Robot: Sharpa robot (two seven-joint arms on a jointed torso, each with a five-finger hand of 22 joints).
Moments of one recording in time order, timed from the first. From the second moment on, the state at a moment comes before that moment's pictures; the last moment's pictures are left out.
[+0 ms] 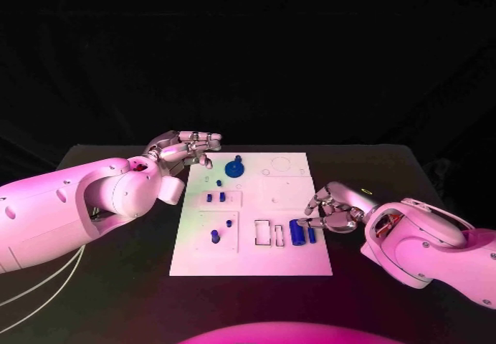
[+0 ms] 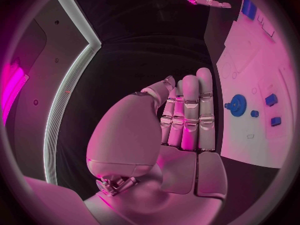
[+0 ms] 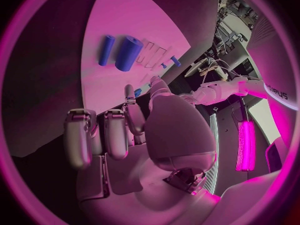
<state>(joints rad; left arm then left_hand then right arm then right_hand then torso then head) 1.20 -0.93 -0.01 1.60 0.00 -0.27 0.21 1.41 -0.12 0.42 0.00 0.05 1.05 0.17 0.10 0.09 1.12 0.09 0.29 0.22 1.21 0.01 0.94 0.49 0.17 1.12 0.10 0.81 0.56 1.10 -1.08 -0.12 1.92 -1.40 -0.43 -0.40 1.25 -0.10 -0.09 0.28 0.35 1.08 0.09 0.22 0.25 1.37 0.01 1.28 1.24 1.47 -0.05 1.45 1.31 0.04 1.47 0.06 1.47 1.31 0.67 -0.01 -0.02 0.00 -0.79</state>
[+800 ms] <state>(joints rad) 1.20 -0.93 -0.01 1.60 0.00 -0.26 0.21 1.40 -0.12 0.42 0.00 0.05 1.05 0.17 0.10 0.09 1.12 0.09 0.29 0.22 1.21 0.01 0.94 0.49 0.17 1.12 0.10 0.80 0.56 1.03 -1.00 -0.12 1.86 -1.48 -0.43 -0.53 1.24 -0.09 -0.11 0.29 0.36 1.08 0.09 0.23 0.27 1.38 0.01 1.28 1.26 1.47 -0.05 1.45 1.31 0.04 1.47 0.06 1.47 1.31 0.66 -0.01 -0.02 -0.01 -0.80</state>
